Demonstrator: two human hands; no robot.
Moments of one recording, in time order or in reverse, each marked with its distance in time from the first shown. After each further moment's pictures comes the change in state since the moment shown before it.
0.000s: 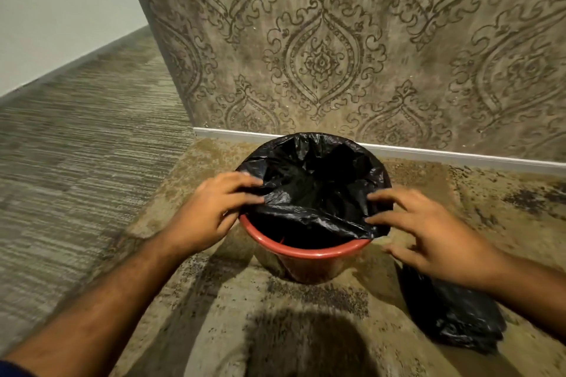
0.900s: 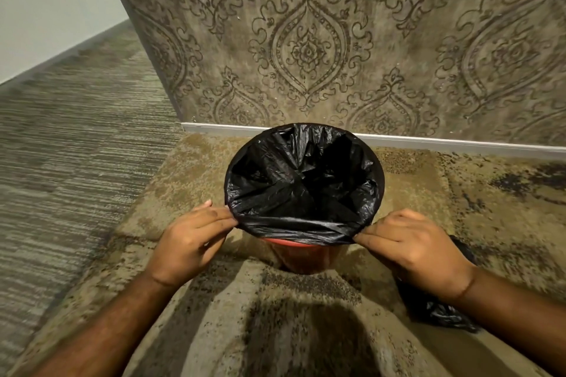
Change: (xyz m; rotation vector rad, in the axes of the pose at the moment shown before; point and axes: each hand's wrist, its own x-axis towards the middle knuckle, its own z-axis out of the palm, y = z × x) left_hand -0.057 0.007 0.034 0.084 0.157 0.061; right_hand -0.025 -0.011 0.048 -0.229 0.361 -0.302
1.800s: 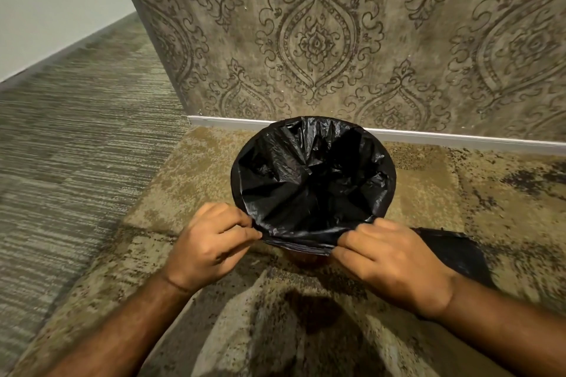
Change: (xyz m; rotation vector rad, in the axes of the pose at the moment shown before) left_hand 0.005 0.026 0.007 -0.001 0.065 0.120; right_hand 0.038 -0.048 -0.002 -0.065 -0.075 -0.106
